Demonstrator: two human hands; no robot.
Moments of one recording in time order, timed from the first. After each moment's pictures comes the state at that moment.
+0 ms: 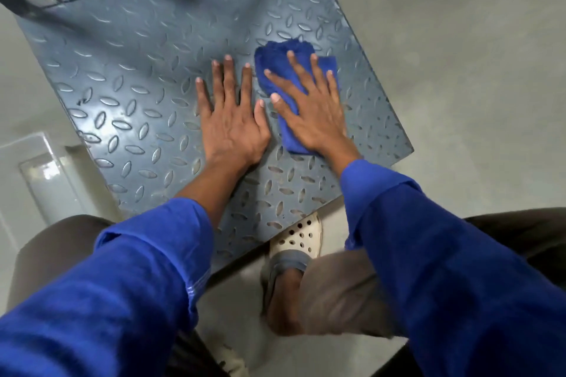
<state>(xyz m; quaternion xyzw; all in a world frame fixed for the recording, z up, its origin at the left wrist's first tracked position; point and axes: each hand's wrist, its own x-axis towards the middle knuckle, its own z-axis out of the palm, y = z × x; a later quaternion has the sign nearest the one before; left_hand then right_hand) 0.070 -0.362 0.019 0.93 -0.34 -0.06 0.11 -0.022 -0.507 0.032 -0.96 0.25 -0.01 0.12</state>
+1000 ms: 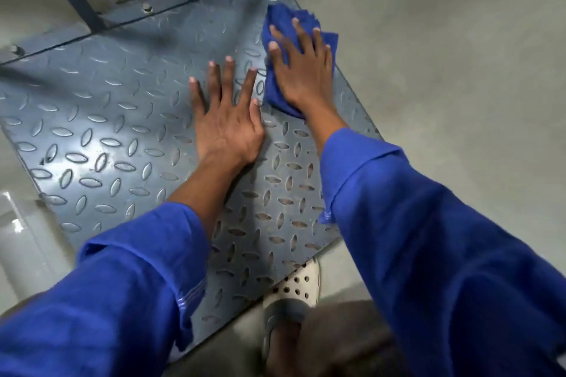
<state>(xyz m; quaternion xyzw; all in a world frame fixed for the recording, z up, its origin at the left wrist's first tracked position) 0.114 -0.426 0.019 0.92 -0.38 -0.07 0.11 0.079 -0.588 0.048 -0.90 0.40 -0.02 0.18</state>
